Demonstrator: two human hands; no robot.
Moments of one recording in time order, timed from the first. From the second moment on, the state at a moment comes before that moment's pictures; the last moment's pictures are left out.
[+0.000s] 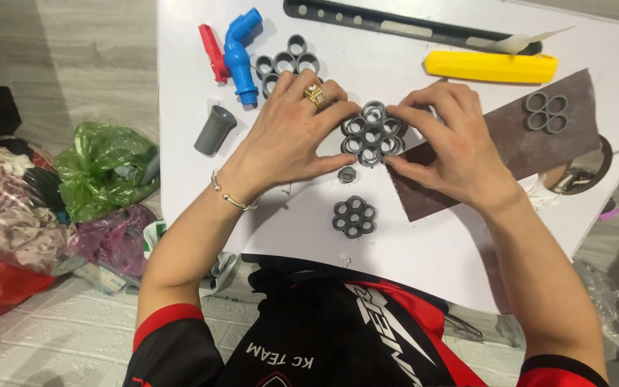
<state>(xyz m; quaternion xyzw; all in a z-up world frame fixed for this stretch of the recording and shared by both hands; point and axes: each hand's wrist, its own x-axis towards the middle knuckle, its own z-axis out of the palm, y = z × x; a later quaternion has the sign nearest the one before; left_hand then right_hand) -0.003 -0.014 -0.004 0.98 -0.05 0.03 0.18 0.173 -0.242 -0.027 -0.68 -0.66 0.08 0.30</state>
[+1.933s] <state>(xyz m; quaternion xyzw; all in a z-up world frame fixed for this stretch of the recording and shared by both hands) 0.029 -0.063 0.195 0.79 -0.02 0.19 0.58 0.165 -0.252 0.174 -0.63 -0.50 0.10 0.58</state>
